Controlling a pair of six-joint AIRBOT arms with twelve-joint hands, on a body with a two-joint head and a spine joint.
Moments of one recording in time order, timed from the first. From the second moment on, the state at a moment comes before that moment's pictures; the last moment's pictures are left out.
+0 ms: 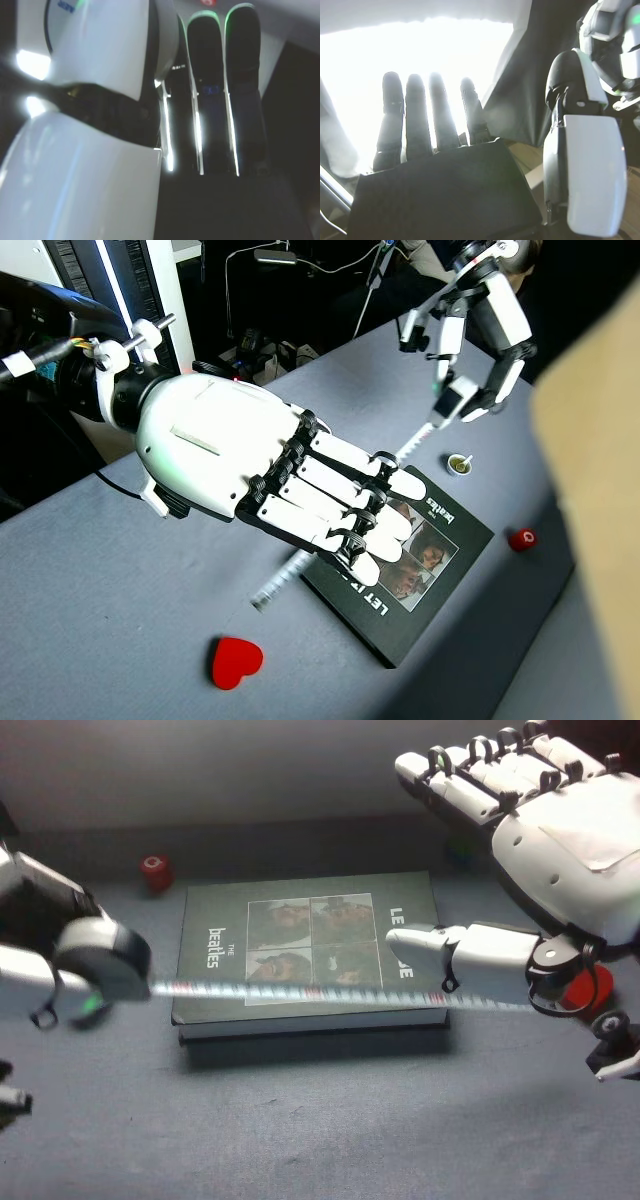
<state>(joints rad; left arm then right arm) 0.63 -0.59 0.68 -1.40 -0.55 1.48 -0.41 -0.96 0.59 0.90 0.93 -1.99</state>
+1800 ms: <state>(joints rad) 1.06 -0.89 0.82 -1.14 -0.85 0.84 -0.41 -0.96 0.59 0.87 0.93 -1.97</state>
